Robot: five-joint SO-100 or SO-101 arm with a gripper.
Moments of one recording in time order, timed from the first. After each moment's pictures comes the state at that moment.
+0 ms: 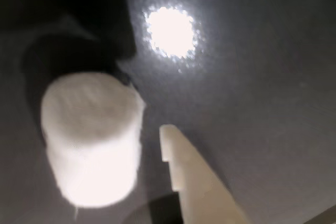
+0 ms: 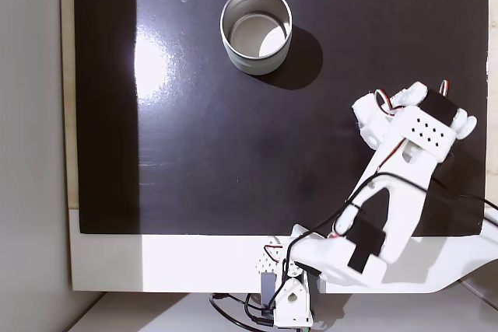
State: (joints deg) arm 30.8 68.5 80.1 85.4 22.2
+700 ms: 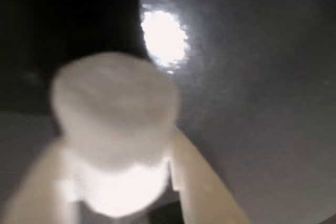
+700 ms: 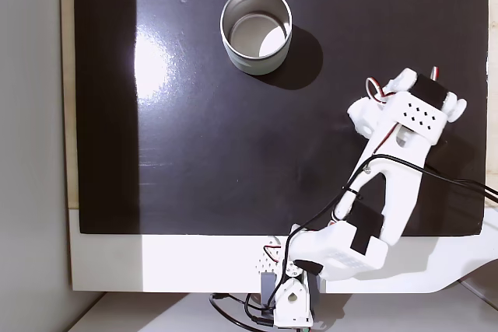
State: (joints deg) arm 28.0 62.8 74.8 85.3 22.9
